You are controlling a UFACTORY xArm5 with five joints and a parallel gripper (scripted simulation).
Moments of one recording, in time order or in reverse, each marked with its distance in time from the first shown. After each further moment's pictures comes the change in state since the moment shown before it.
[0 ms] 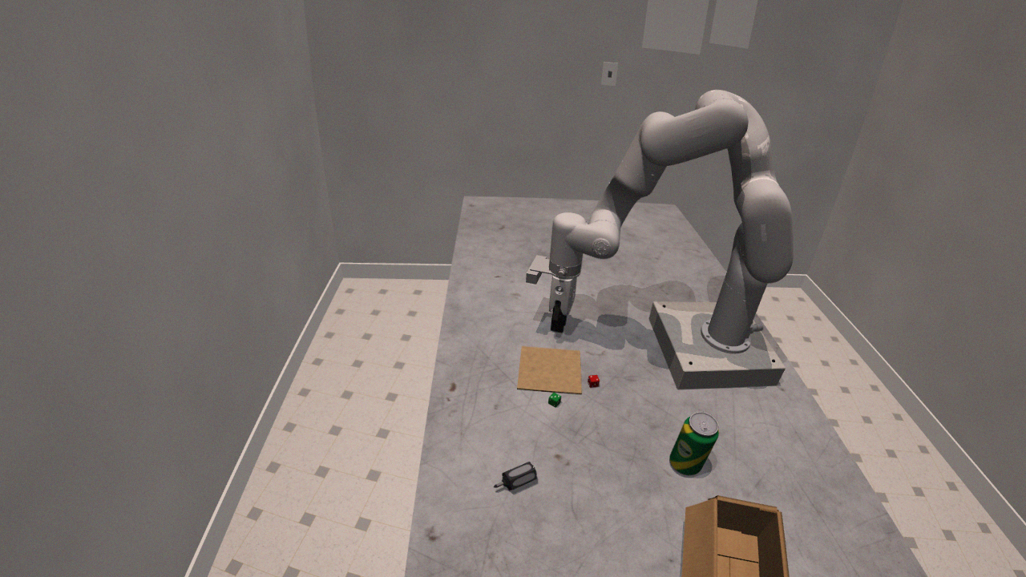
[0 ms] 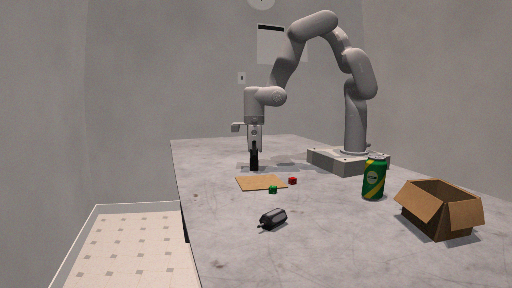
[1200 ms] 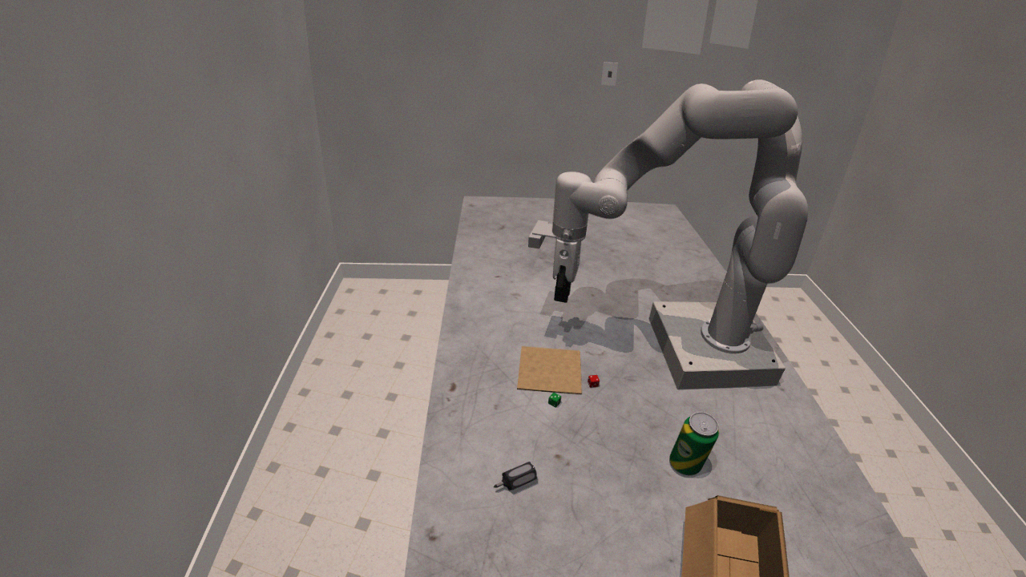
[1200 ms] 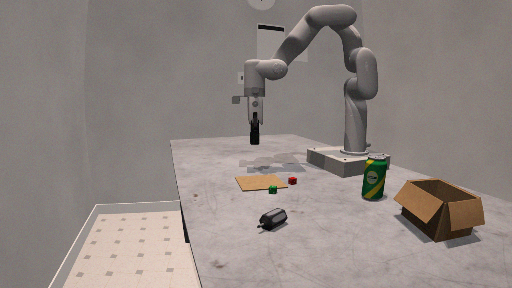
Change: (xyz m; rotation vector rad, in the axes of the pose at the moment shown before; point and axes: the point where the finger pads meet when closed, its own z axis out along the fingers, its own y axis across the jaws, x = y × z) arm -0.002 -0.010 -0.100 0.000 -0.001 -0.030
